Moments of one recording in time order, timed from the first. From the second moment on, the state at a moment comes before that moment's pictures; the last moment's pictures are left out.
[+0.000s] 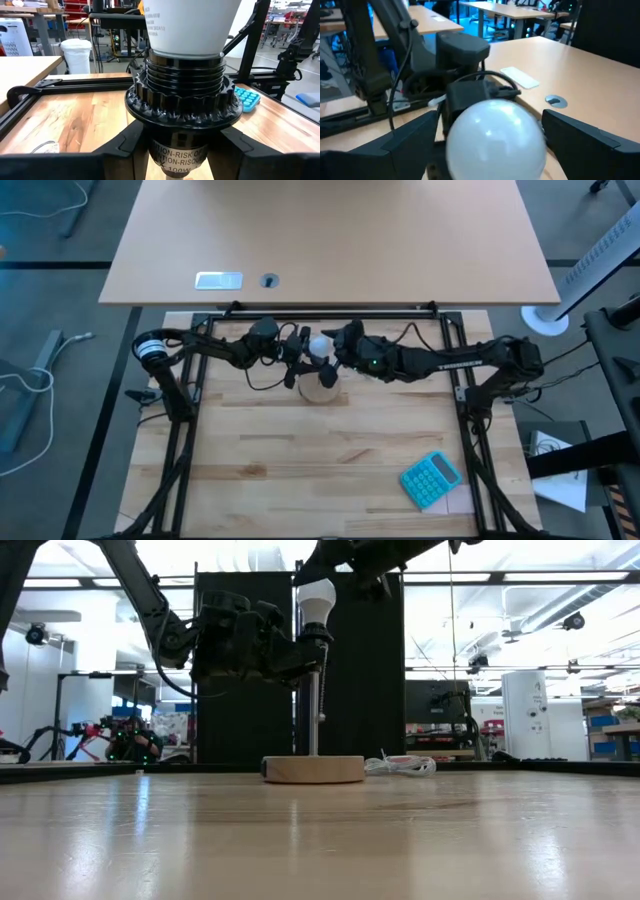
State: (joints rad) left arm 0.49 1.74 0.73 0.91 0.73 0.04; right arm -0.04 1.54 1.16 0.19 0.45 0.08
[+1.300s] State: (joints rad) left arm 0.41 1.70 0.72 0.95 0.91 -0.02; right arm -0.05 1.45 1.12 0.16 0.07 -0.03
